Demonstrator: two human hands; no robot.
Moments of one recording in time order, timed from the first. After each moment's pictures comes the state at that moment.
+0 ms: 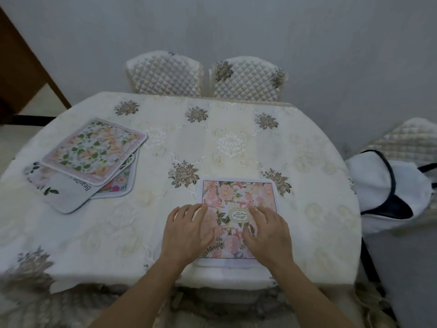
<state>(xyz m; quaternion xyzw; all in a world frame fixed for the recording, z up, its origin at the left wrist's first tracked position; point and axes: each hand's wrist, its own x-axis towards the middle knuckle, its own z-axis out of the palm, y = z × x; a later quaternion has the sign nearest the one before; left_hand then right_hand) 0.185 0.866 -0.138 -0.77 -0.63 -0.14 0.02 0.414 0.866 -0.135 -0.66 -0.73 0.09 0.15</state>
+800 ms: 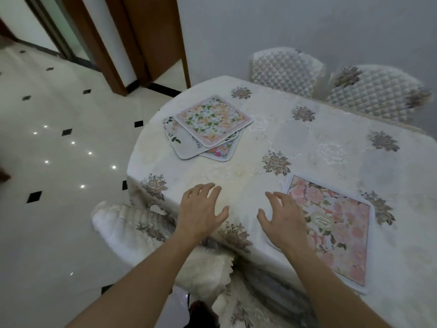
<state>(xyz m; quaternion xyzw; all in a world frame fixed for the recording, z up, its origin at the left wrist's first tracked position) 0.054 0.749 -0.100 -0.60 -0.79 -0.12 0.04 0.264 0.842 -0.120 -0.51 -0.84 0.12 0.13</state>
